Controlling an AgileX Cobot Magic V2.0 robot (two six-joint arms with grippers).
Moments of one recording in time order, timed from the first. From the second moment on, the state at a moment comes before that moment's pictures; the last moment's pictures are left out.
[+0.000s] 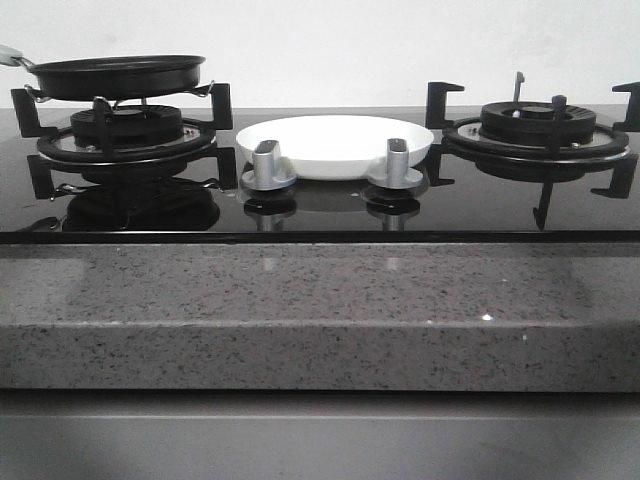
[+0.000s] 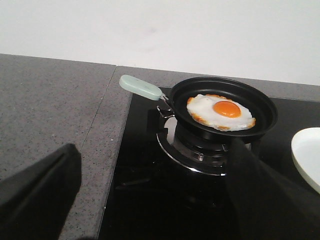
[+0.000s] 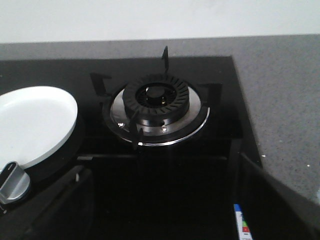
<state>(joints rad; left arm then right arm) -0.01 0.72 -0.64 -0.18 0.24 0.07 0.03 0.79 -0.75 0.11 0.41 0.01</state>
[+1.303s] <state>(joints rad) -0.01 0.76 -0.62 -0.18 0.20 0.07 0.23 2.18 -2.13 0.25 1.20 -0.20</state>
